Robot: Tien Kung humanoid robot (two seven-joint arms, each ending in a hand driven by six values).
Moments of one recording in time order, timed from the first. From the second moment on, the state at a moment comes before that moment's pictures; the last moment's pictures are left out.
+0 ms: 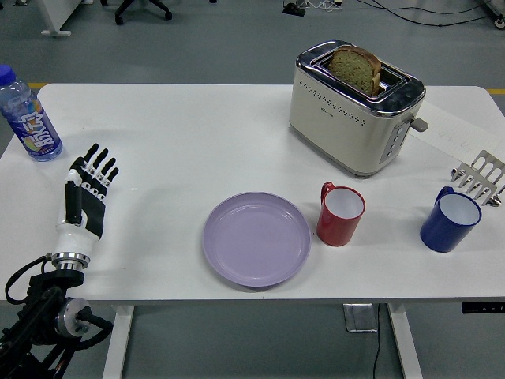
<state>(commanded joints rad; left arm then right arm) -0.15 0.10 -1.33 -1.14 0.74 0.07 -0.47 0.08 -0.11 1.12 0.18 -1.24 -0.07 -0.09</state>
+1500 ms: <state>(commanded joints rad) 0.00 0.21 -1.75 -1.20 0.82 -0.08 -0.24 0.07 -0.11 1.13 0.18 -1.23 -0.07 -0.09</state>
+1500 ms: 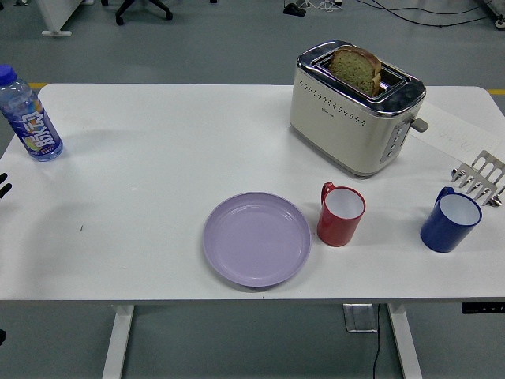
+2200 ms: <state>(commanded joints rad) 0.00 0.19 -1.76 -1.20 0.83 -0.09 -0.23 0.08 -0.12 1.12 0.18 -1.23 -0.07 -0.09</state>
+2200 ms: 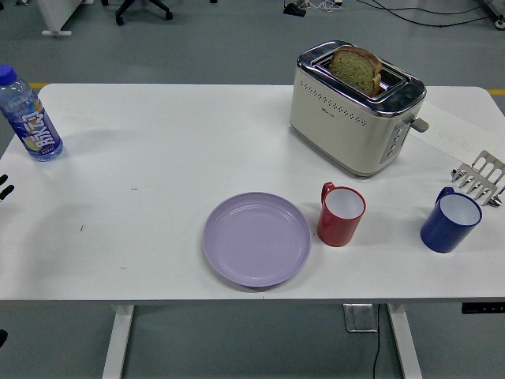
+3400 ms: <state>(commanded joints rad) 0.01 0.19 -1.74 -1.20 0.83 -0.06 -0.23 0.07 -0.12 1.13 0.18 -1.23 -0.07 -0.09</state>
